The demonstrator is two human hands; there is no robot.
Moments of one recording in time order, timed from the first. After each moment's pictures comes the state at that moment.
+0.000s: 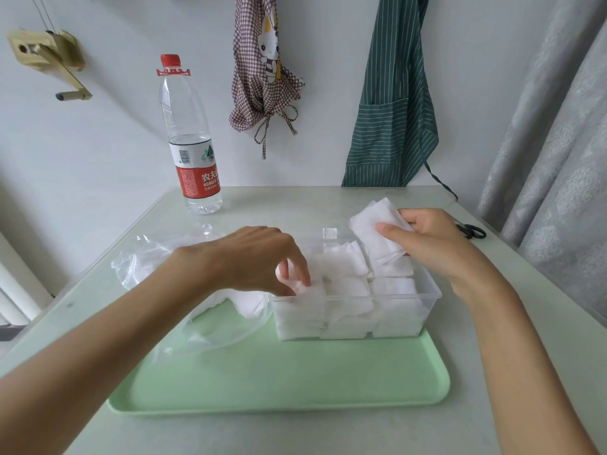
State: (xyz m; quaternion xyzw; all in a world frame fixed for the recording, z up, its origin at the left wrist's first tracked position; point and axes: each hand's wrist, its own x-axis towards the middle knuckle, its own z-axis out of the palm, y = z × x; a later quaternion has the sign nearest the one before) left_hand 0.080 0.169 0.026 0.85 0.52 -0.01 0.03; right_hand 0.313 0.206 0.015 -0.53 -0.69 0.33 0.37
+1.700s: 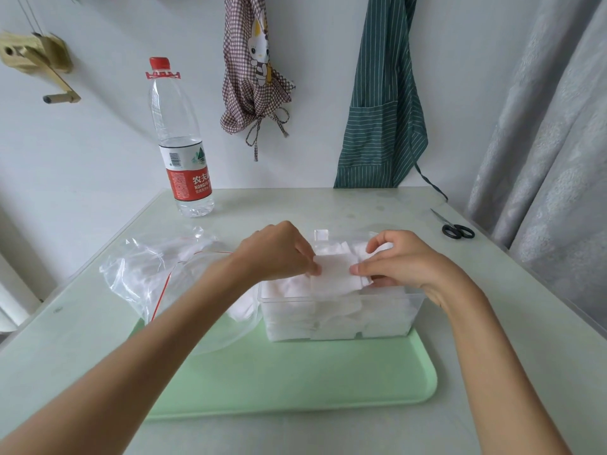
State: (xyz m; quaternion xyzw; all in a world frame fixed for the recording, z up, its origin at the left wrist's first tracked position) left_hand 0.115 0.186 0.014 0.71 0.66 0.15 0.19; right_hand 0.308 0.202 0.006 -0.57 -0.62 0.46 0.28
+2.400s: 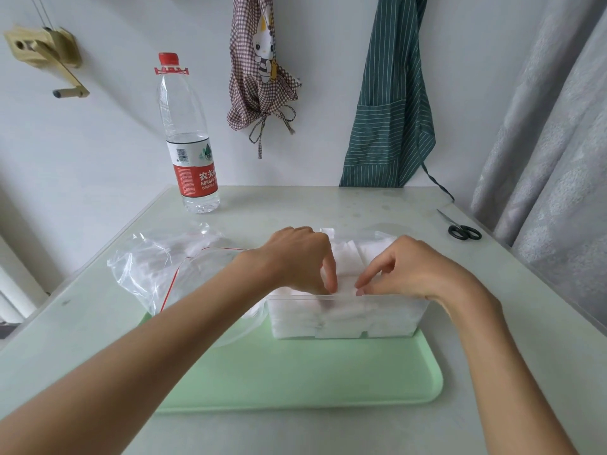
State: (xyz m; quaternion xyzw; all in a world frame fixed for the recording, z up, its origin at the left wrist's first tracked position) left_hand 0.130 0.187 0.012 0.84 0.55 0.03 0.03; right_hand 0.308 0.192 0.012 -0.58 -0.76 0.26 0.14
